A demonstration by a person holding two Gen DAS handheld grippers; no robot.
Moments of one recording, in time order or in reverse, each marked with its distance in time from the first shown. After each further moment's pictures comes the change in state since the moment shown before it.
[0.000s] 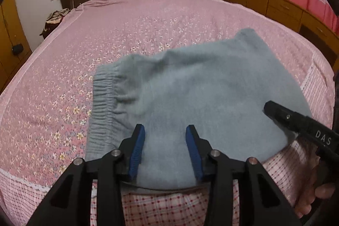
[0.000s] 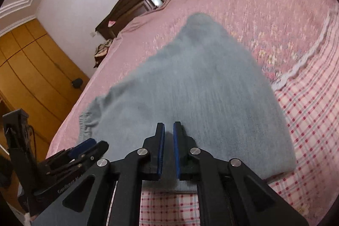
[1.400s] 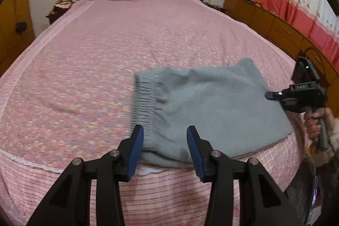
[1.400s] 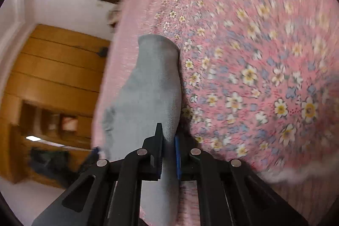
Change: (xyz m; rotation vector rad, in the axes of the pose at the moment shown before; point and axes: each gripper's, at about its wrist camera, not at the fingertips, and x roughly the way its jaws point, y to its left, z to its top) left arm -0.065 0.073 0.001 -0.148 -0.012 -0.074; right arm 0.036 -0.112 0.128 0.189 0.491 0.218
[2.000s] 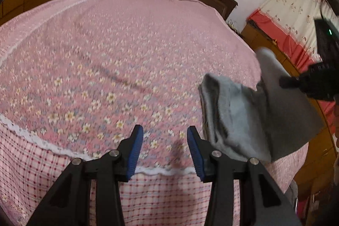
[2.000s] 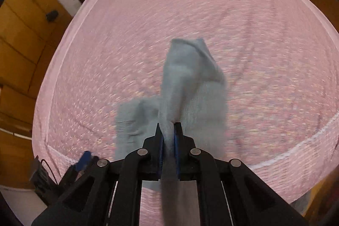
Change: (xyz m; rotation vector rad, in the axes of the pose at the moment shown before) left arm 0.006 0.121 -0.035 -0.295 -0.003 -0.115; right arm 0.112 0.270 -0.027 -0.275 0.006 -0.588
